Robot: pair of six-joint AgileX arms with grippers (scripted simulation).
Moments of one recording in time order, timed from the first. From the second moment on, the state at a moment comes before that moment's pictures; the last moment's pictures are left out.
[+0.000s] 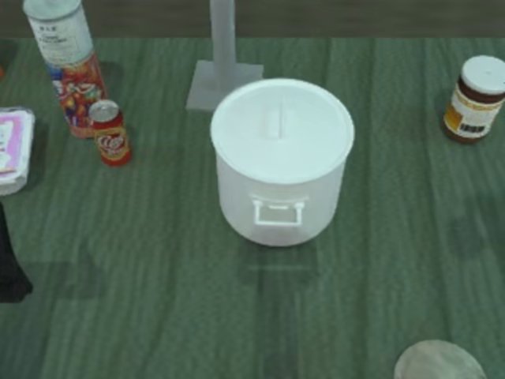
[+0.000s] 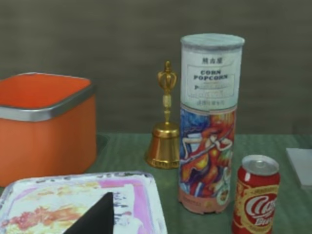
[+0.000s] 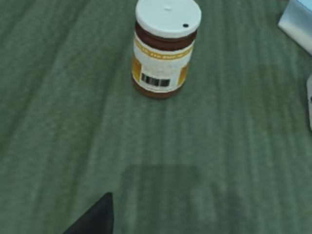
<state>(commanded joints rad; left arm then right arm) 0.00 0.00 0.00 0.00 0.00 0.00 -0.03 0.70 0.65 -0.49 -0.01 -0.13</state>
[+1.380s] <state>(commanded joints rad) 0.00 0.00 0.00 0.00 0.00 0.00 -0.02 2.68 2.83 -1.50 -0.10 -0.60</state>
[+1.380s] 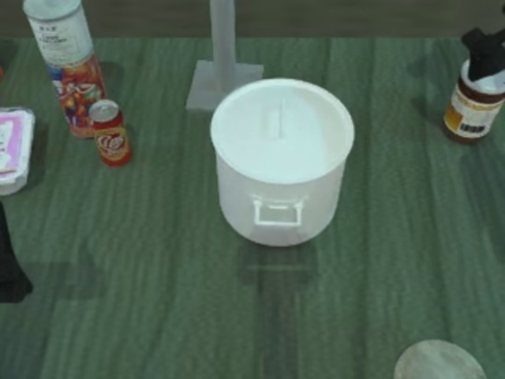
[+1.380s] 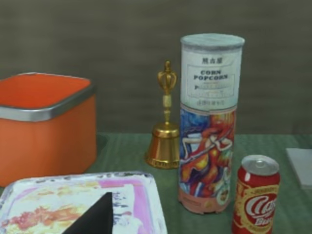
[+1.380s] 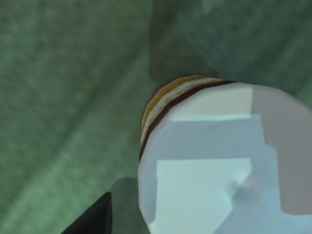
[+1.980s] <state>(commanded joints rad) 0.00 0.00 0.00 0.00 0.00 0.00 -0.03 2.77 2.90 -1.55 -0.11 -0.62</state>
